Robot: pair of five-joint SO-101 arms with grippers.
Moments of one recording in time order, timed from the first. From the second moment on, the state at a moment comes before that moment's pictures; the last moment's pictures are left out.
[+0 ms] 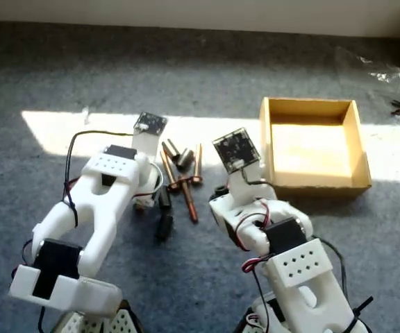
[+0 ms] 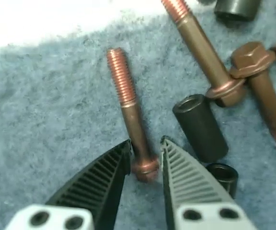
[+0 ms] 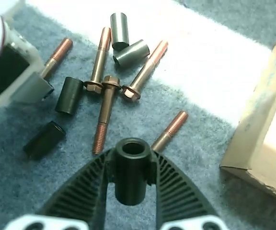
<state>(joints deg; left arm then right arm) 6.9 -1.8 36.9 57.8 3.3 -29.0 -55.3 57.2 55.1 7.1</state>
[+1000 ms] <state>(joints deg) 2.2 4.1 31.9 60.5 -22.0 -29.0 -55.3 57.5 55.1 7.1</state>
